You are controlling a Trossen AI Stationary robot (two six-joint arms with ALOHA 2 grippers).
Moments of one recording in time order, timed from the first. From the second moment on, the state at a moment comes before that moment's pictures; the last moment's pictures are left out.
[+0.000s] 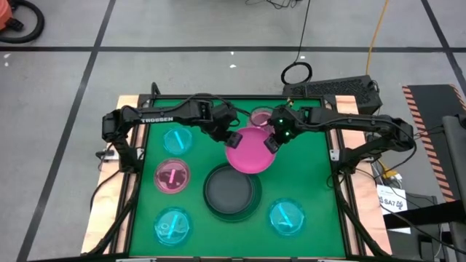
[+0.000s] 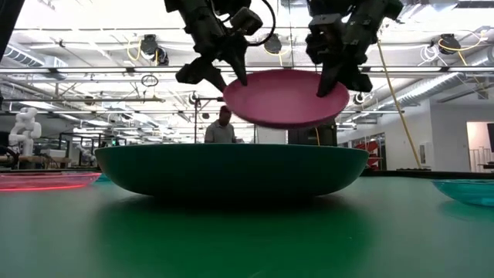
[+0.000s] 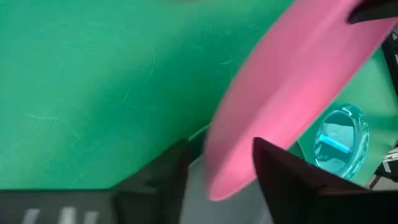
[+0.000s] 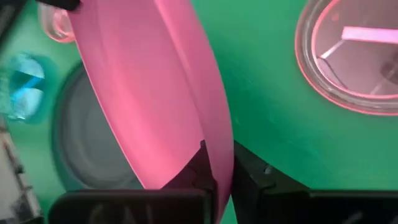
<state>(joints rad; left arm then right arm) 0.21 1.76 1.56 -0.87 0.18 -0.80 -0.27 1.33 1.05 -0.72 -0.19 0.59</state>
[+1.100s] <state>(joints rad) 0.37 1.55 1.56 -1.26 -0.05 -0.21 0.11 1.44 1.05 -0.43 0.05 1.21</state>
